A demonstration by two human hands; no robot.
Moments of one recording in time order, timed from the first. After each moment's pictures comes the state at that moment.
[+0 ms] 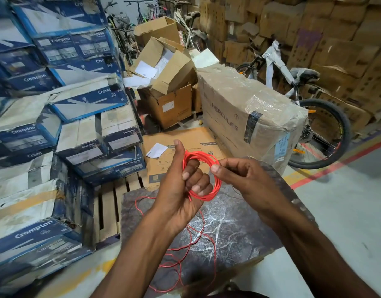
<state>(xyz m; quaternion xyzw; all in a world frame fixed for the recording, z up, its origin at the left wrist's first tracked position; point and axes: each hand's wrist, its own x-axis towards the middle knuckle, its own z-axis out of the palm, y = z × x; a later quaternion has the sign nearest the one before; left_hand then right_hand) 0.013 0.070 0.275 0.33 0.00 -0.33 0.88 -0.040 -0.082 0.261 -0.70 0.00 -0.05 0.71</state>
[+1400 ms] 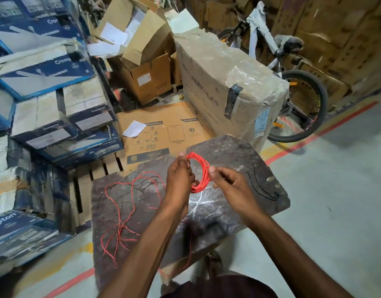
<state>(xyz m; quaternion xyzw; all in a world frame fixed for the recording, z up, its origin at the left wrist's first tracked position) 0.028 -0.011 0.170 0.62 0.07 -0.20 0.76 -0.050 -0.129 0.152 -0.69 0.20 -0.05 0.69</state>
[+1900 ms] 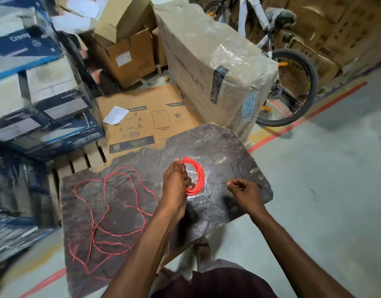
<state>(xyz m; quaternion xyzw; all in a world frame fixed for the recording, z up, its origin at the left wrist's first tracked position) 0.028 -0.071 0.104 0.54 0.15 -0.26 0.78 -0.076 -0.246 0.022 -0.75 0.39 -0.03 0.54</state>
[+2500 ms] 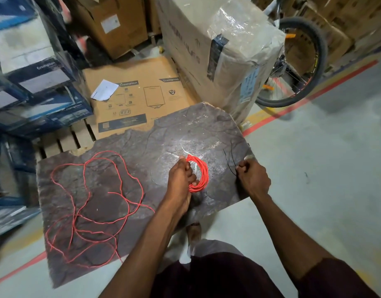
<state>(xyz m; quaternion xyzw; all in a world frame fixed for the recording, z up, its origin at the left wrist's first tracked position) 0.015 -0.116 0.038 0.48 0.23 -0.33 0.78 -0.066 -0.310 -0.025 -0.84 0.47 0.04 0.27</state>
